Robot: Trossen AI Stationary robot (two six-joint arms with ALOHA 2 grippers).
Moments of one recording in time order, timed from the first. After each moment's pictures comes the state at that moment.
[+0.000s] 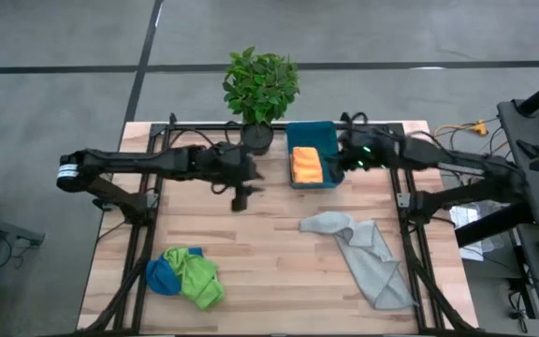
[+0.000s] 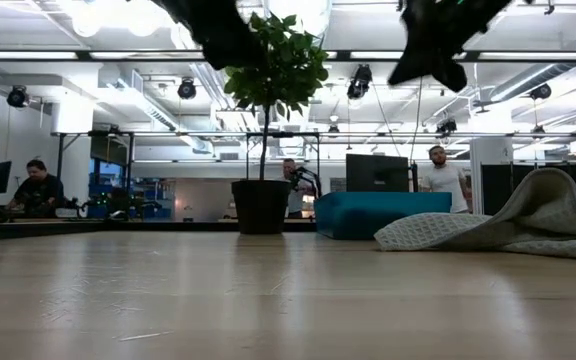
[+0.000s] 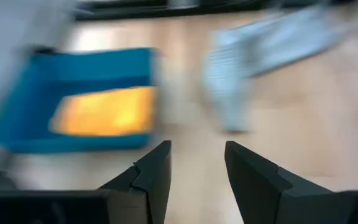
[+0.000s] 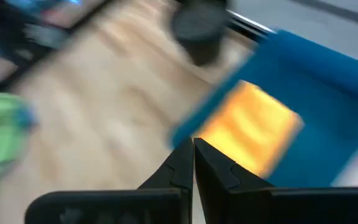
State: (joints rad) left arm 0.10 1.34 1.15 -0.41 0.08 0.07; right arm -0.25 1.07 0.96 -0.54 0.09 0.48
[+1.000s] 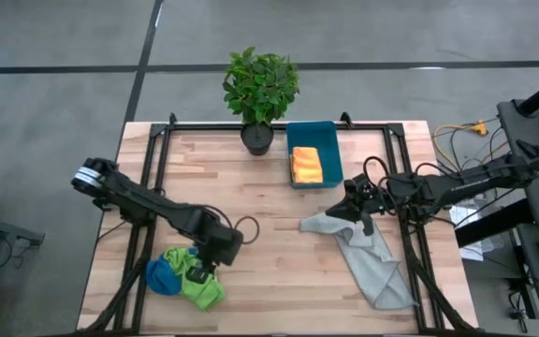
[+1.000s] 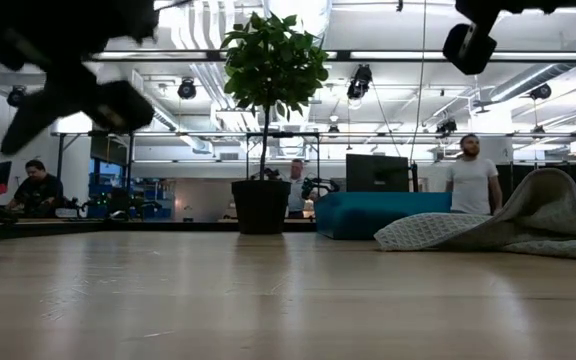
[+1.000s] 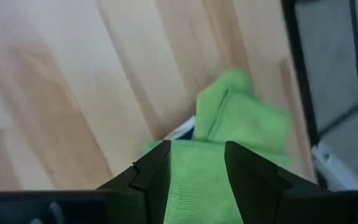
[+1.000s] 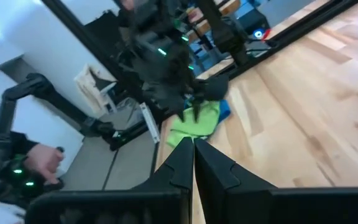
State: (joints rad) left arm -0.36 1.55 1.07 -0.80 0.39 -0.06; right arm 0.21 0.83 0.52 0.17 0.00 0.65
